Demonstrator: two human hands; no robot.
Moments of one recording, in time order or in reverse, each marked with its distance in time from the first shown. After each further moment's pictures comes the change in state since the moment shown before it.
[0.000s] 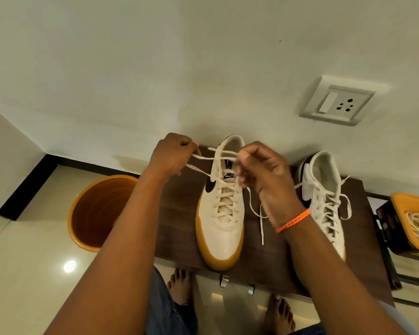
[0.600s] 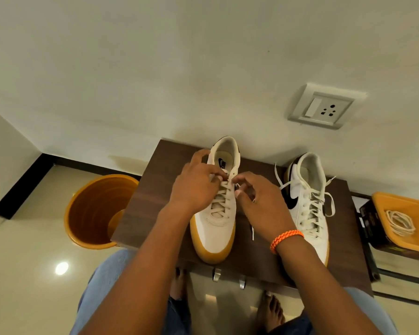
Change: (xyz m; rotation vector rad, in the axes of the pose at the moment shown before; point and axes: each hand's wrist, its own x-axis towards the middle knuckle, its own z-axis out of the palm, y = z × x) left_hand -0.064 0.010 0.053 0.190 -0.093 0.213; right_hand -0.037 0.024 -0.018 -0.913 0.054 0.084
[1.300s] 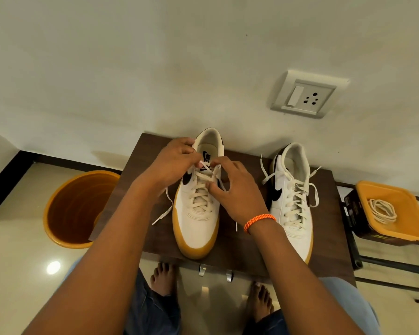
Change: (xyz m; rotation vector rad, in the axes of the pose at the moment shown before) left_hand 0.033 -0.003 -0.019 -0.391 -0.097 -0.126; right_hand 0.015 0.011 0.015 0.009 -0.052 -0.032
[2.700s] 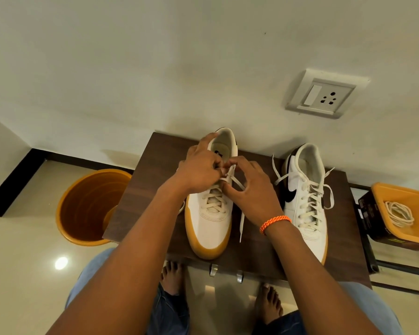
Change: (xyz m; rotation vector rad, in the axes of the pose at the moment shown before) left_hand 0.001 0.001 0.019 0.413 -0.122 0.100; right_hand 0.002 0.006 0.004 0.035 0.054 -0.022
